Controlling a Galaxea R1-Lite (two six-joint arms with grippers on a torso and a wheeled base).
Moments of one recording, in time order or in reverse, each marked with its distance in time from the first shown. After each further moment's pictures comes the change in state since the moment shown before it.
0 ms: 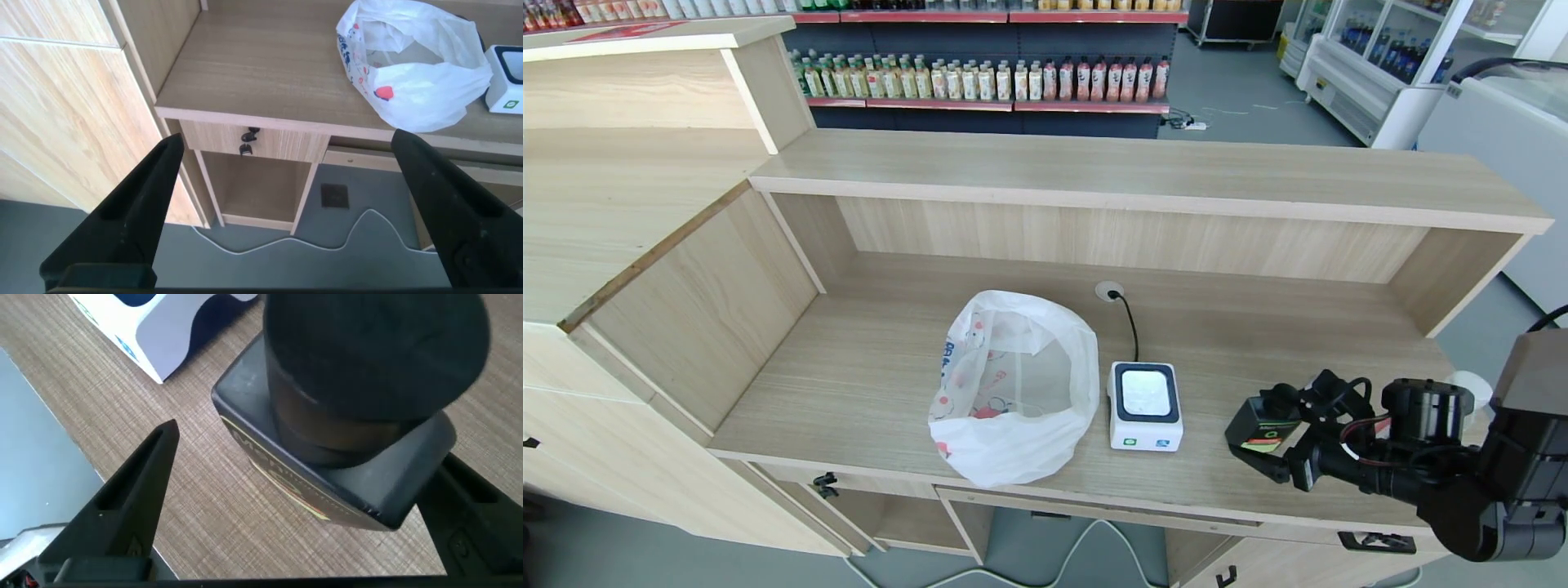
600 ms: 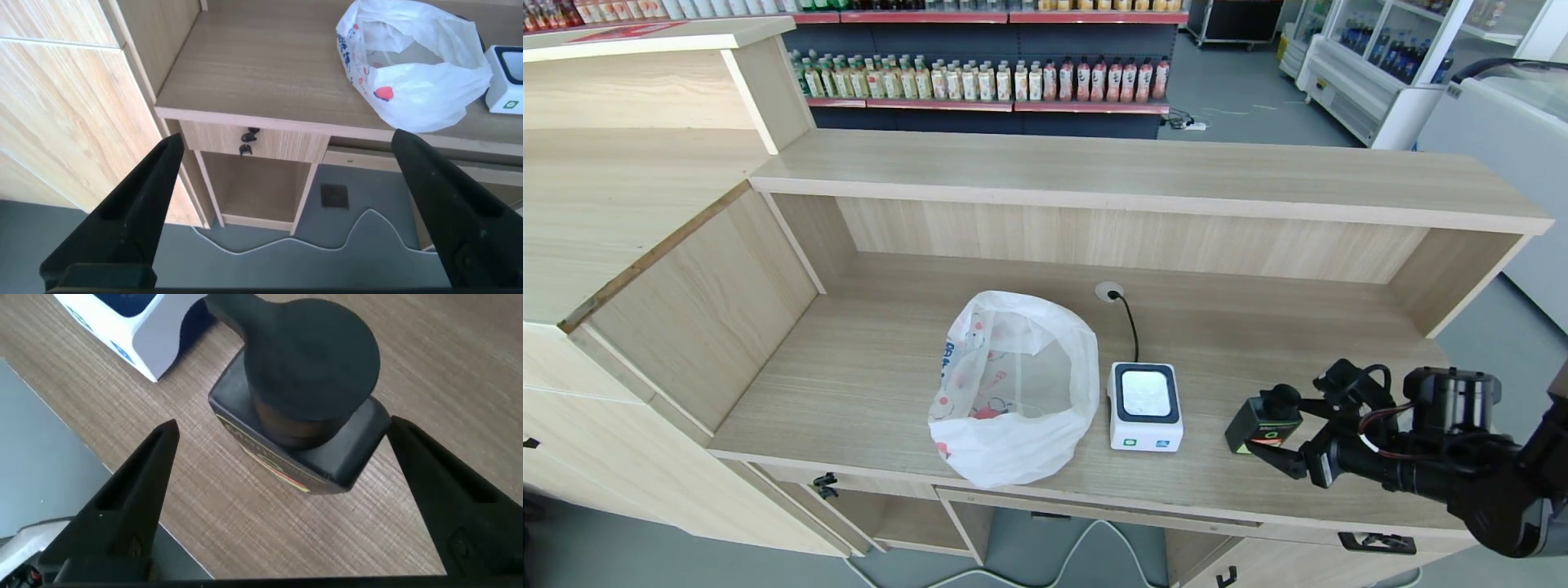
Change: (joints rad) left arm 0.000 0.000 0.000 0.000 0.000 0.000; right arm -0.005 -0.149 0.027 0.160 -0.093 0.000
